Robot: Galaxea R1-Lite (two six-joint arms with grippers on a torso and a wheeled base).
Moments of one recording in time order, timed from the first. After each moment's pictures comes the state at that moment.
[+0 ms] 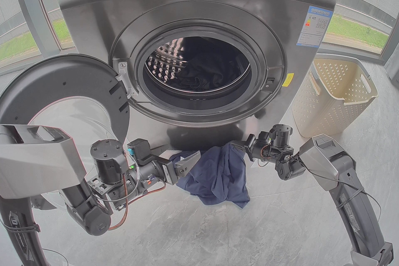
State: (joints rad) left arm -0.51 2.12 -0.52 -1.53 -0.17 -0.27; right arm 0.24 2.91 -1.81 -0.90 0.64 1.01
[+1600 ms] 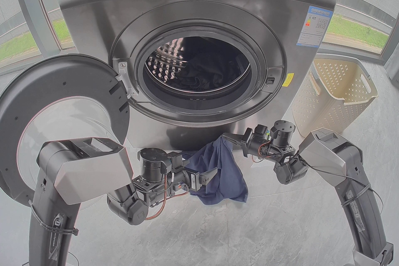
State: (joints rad) left arm -0.54 2.45 -0.90 -1.29 -0.17 -0.20; right arm 0.31 2.76 -1.56 -1.22 0.68 1.11
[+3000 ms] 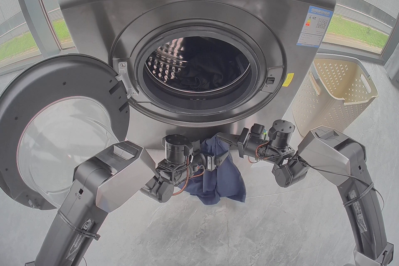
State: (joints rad) left arm -0.52 2.72 -1.51 -1.01 -0.16 -0.16; right arm 0.35 2.70 -1.45 -1.30 0.69 1.11
